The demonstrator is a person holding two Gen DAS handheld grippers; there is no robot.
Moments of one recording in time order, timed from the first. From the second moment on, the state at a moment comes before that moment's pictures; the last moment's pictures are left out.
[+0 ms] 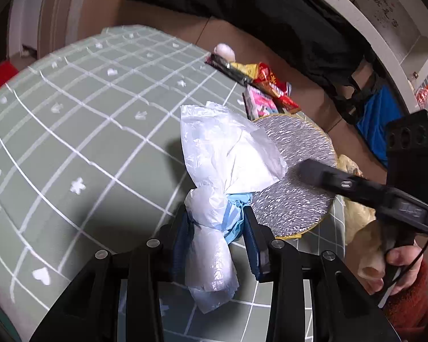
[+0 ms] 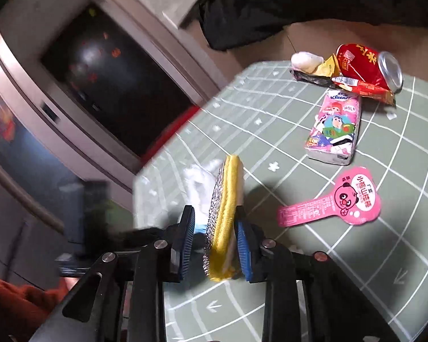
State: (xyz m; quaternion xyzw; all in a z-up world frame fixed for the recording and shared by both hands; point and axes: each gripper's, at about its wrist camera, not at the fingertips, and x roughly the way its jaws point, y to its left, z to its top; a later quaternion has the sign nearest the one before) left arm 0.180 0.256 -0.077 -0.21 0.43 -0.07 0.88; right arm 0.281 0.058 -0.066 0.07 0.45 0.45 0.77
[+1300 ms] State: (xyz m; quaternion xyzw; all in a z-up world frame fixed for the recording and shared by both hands) left arm 0.215 0.021 0.118 -0.04 0.15 -0.08 0.98; right arm 0.240 -0.176 0.115 -0.03 0.19 0.25 0.95
